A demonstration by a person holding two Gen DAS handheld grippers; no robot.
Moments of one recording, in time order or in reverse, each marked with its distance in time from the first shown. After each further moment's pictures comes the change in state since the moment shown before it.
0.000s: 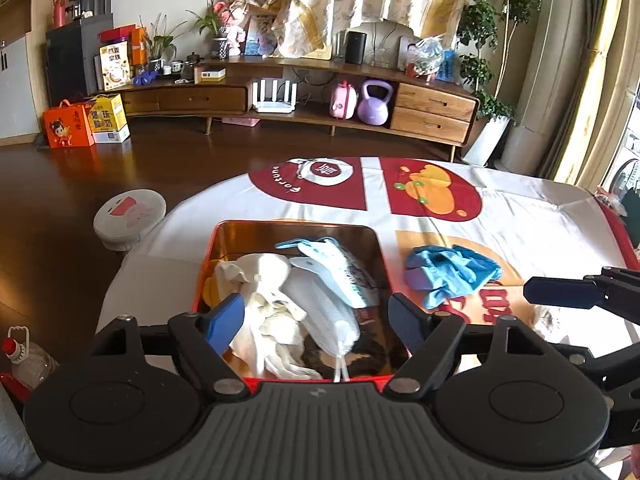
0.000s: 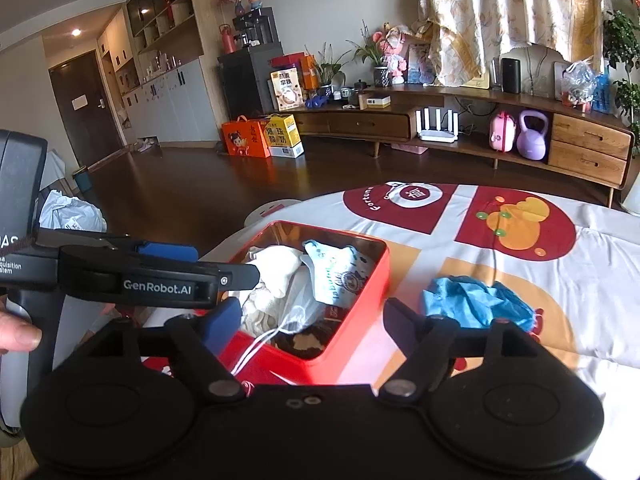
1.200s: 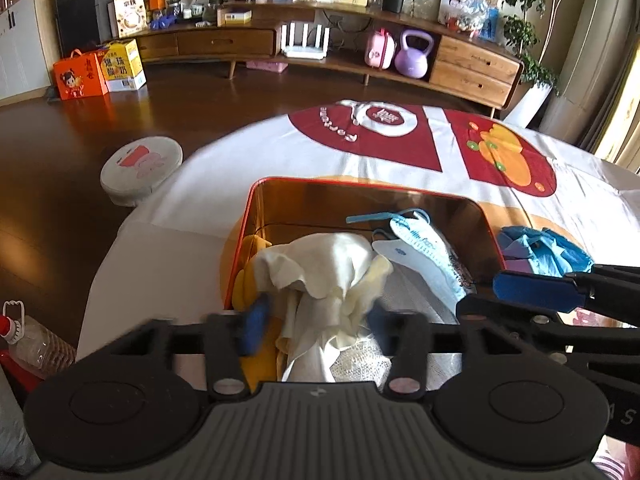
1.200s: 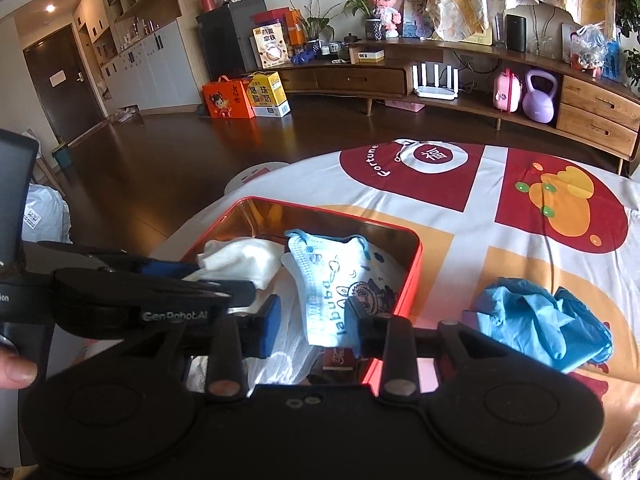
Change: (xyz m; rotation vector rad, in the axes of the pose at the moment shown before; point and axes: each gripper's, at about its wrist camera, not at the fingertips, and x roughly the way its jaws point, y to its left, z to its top) left arm 0.105 0.057 0.009 -0.051 0.154 0.063; right arm 0.123 0.004 0.018 0.028 0.133 -0.031
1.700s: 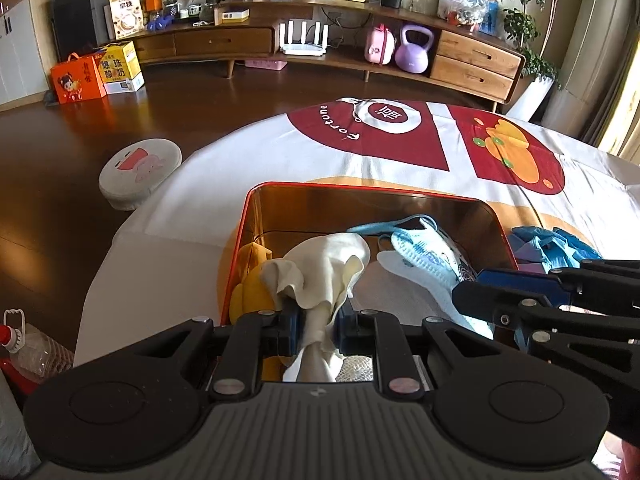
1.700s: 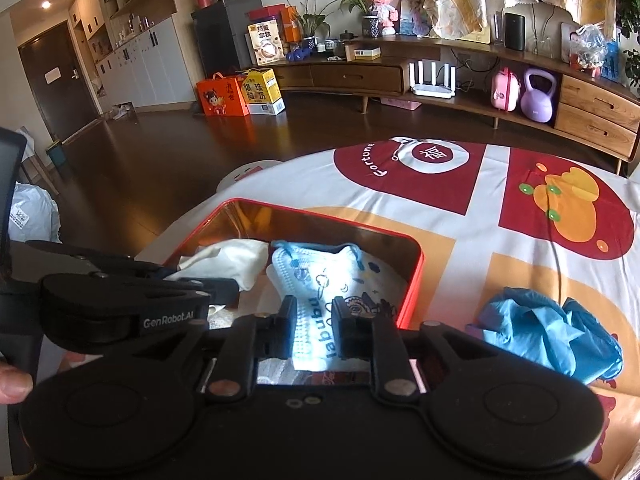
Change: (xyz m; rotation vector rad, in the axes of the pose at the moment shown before) left arm 0.016 -0.001 0.007 0.017 0.022 0.010; right arm 0.021 -0.003 0.005 -0.001 0.007 -0.016
